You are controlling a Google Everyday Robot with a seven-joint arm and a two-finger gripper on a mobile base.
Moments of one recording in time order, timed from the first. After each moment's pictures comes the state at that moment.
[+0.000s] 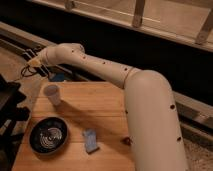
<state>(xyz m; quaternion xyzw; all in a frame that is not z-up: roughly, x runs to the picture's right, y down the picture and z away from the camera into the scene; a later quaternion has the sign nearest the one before) -0.356 -0.166 0.737 -0.17 -0.47 0.32 0.81</state>
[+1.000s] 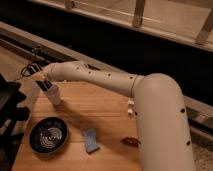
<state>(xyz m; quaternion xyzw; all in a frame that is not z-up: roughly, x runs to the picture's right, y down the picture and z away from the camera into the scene) -0.347 -0.084 0.755 -0.21 -0.46 0.38 0.77</state>
